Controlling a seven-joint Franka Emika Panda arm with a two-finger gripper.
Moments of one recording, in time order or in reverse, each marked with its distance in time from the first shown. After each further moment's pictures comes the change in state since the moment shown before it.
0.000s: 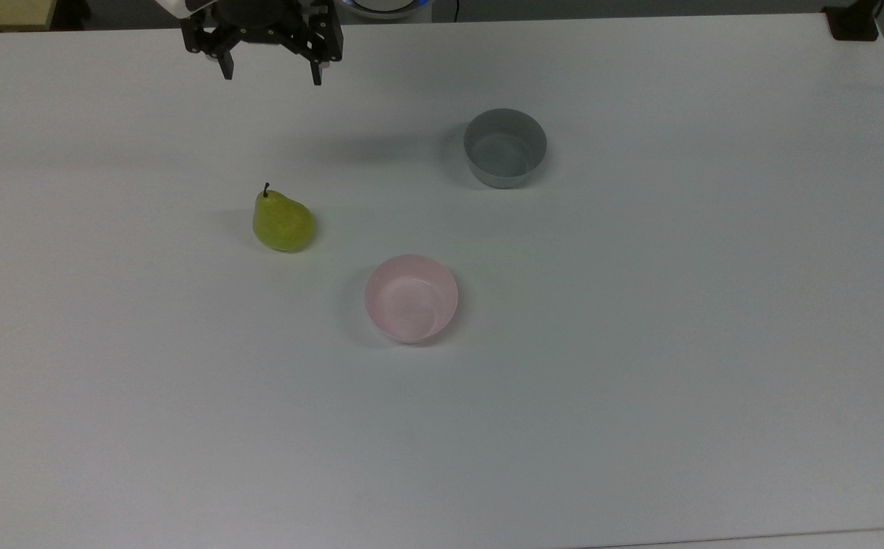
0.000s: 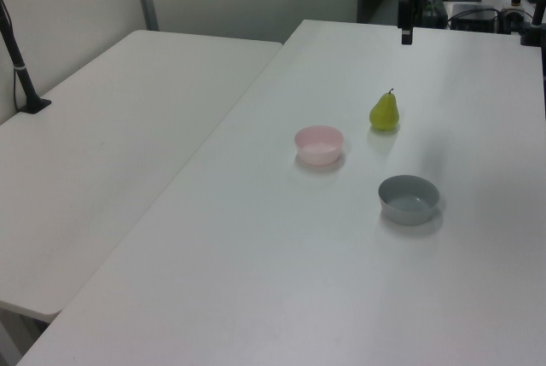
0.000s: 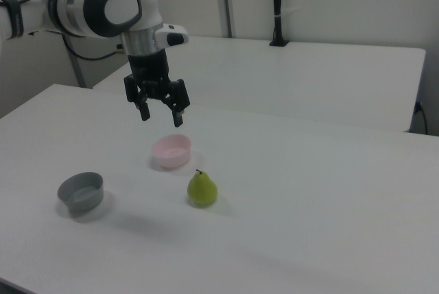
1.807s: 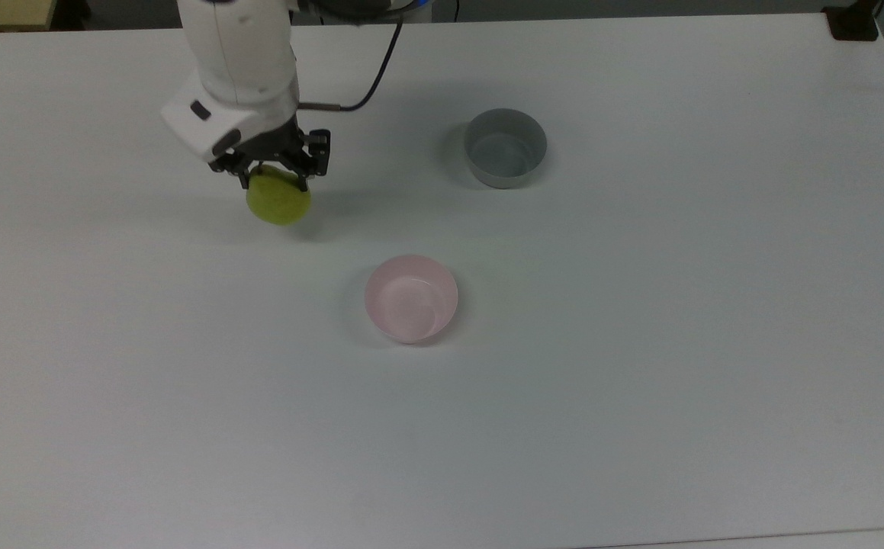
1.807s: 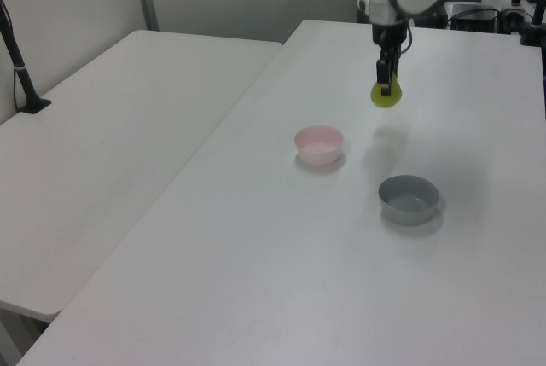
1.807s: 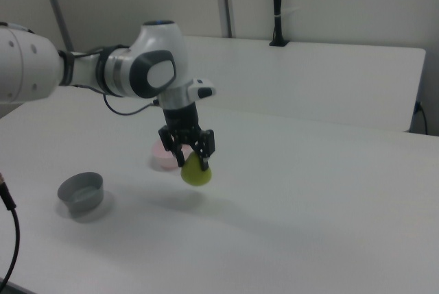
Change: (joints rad) arm -0.008 0.200 -0.015 -0.106 -0.037 0.305 -0.046
